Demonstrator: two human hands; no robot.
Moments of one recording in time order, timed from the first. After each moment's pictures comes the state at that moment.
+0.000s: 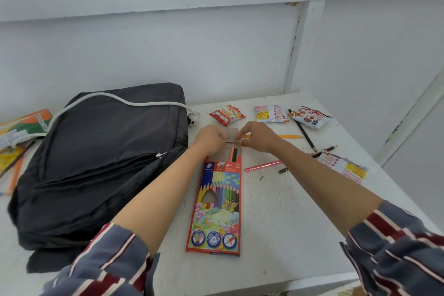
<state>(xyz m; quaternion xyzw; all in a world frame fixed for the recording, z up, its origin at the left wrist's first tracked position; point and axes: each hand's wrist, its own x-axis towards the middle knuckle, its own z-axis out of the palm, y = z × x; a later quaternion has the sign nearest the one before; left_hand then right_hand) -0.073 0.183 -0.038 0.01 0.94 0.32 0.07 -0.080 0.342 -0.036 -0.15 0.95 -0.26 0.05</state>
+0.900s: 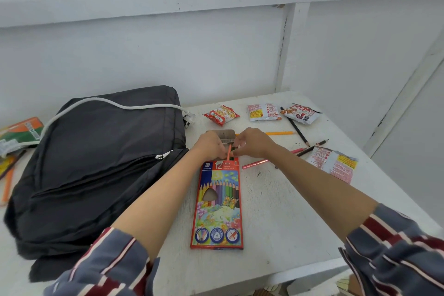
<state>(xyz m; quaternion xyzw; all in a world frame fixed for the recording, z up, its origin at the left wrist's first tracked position) -0.064 0.183 -0.041 0.04 0.95 0.27 0.16 -0.057 0.332 -0.036 -0.10 0.96 -0.23 0.09</state>
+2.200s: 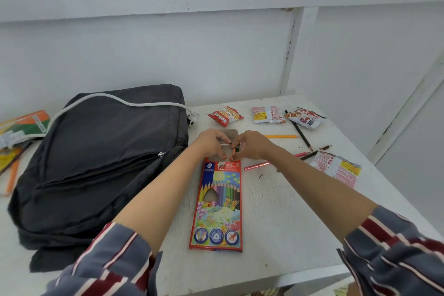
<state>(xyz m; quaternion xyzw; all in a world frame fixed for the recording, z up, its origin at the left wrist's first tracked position) -0.061 0.177 -0.032 0.04 0.93 0.34 0.16 -0.060 0.327 -0.038 -0.13 0.96 -0.22 0.11</state>
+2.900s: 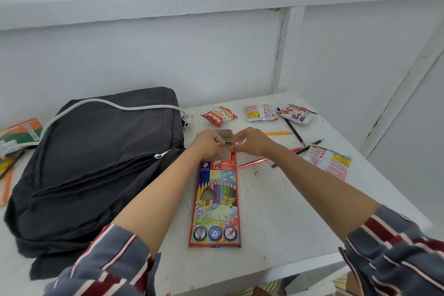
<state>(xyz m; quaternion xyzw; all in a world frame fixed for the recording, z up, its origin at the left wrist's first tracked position) -0.062 0.182 -0.038 0.05 0.94 0.33 0.12 -0.050 0.338 -0.031 -0.11 0.94 -0.30 0.09</state>
